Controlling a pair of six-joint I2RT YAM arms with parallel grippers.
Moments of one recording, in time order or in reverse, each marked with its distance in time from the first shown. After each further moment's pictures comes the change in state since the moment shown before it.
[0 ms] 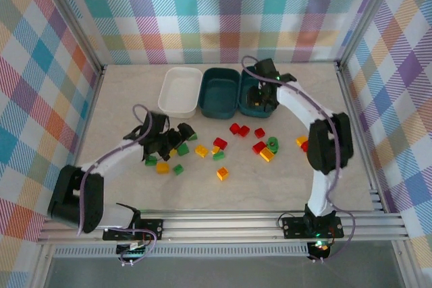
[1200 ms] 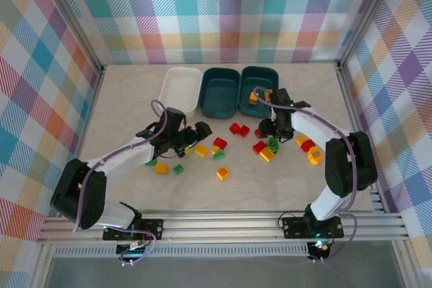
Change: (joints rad) left arm -0.187 0.085 0.139 0.032 0.009 -0.012; right arm -0.034 -0.323 -0.568 0.014 -0.114 -0.024
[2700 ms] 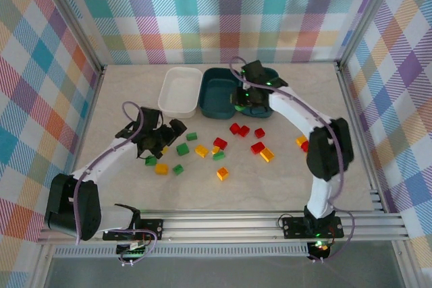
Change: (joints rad) left arm 0.245 -0.116 -0.043 -0.219 -0.077 0.022; right arm 0.163 0.273 0.528 0.093 -0.032 0.104
